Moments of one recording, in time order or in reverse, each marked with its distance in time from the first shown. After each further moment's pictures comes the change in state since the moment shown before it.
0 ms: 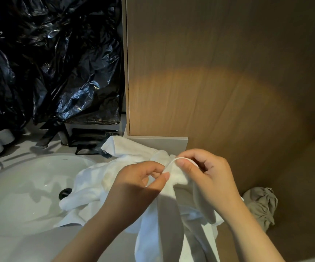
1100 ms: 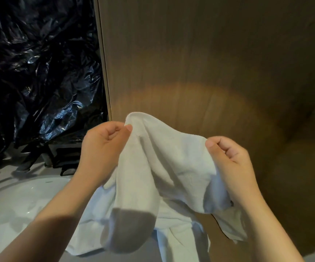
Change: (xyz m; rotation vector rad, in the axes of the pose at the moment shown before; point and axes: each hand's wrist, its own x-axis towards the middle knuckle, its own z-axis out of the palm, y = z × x) left_hand 0.072 0.042 -0.038 -0.057 0.282 0.082; right_hand 0.013 -0.010 -0.063 0.116 0.310 0.110
